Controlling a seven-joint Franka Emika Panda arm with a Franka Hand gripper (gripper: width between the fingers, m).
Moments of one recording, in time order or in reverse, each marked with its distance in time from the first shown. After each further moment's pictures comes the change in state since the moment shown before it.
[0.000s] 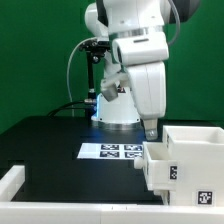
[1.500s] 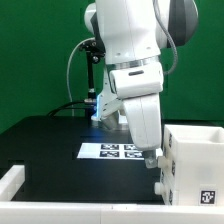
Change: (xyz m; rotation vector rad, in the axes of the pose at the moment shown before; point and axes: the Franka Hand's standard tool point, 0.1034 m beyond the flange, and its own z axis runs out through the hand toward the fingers) arm 0.002 0.000 0.054 -0.005 0.045 0.074
